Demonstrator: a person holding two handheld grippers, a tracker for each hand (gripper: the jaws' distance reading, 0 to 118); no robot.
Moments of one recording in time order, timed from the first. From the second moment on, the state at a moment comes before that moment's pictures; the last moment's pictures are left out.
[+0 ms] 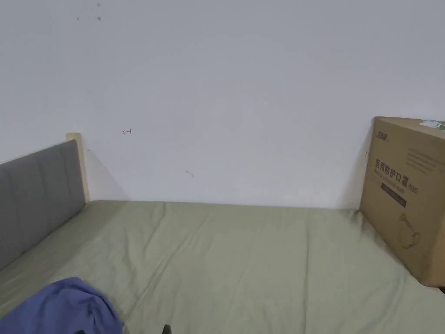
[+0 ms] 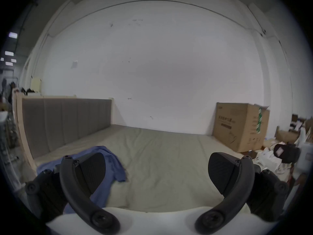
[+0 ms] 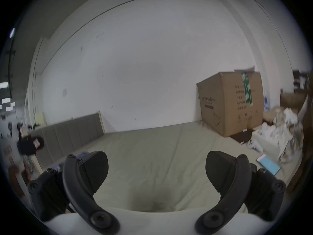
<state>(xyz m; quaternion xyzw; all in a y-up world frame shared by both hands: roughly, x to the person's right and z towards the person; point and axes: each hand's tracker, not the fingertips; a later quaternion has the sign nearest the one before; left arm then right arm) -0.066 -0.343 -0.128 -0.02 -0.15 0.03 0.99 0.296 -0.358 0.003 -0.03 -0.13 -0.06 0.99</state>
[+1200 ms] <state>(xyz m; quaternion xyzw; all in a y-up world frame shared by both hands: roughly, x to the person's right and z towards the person) -0.074 -0.324 -0.139 -0.01 -0.15 0.05 0.99 0.284 -0.323 0.001 -0.01 -0.12 -0.04 0.99</state>
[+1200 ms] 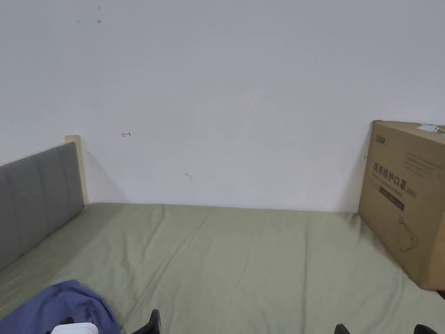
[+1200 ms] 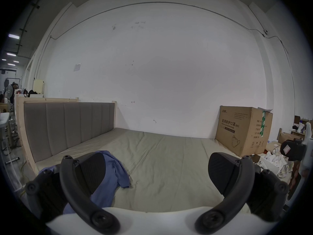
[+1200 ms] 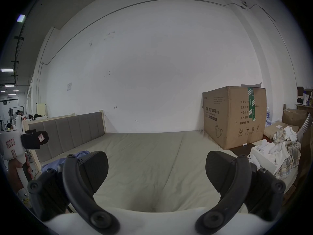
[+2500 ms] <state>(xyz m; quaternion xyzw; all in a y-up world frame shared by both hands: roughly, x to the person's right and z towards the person) -0.071 -0.308 -0.119 0.04 -0.18 0.00 0.98 0.254 -0.303 0.010 0.00 -0.09 0.04 1.00</state>
